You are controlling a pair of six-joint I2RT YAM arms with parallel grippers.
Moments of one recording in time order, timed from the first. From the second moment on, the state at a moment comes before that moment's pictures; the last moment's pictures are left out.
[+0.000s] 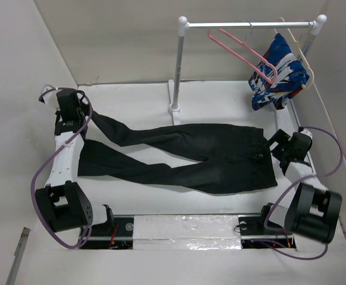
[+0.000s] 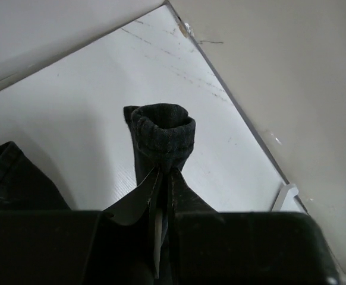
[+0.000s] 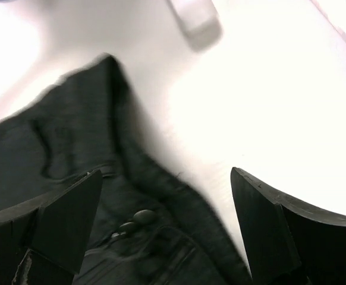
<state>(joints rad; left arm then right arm) 0.18 1.30 1.08 -0.20 -0.28 -0.78 -0.34 1.12 0.46 0.09 -0.06 0.40</state>
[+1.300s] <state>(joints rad) 0.28 1.53 1.66 -0.67 -0.24 -0.66 -0.57 1.34 0.49 0.22 -0.44 0.54</state>
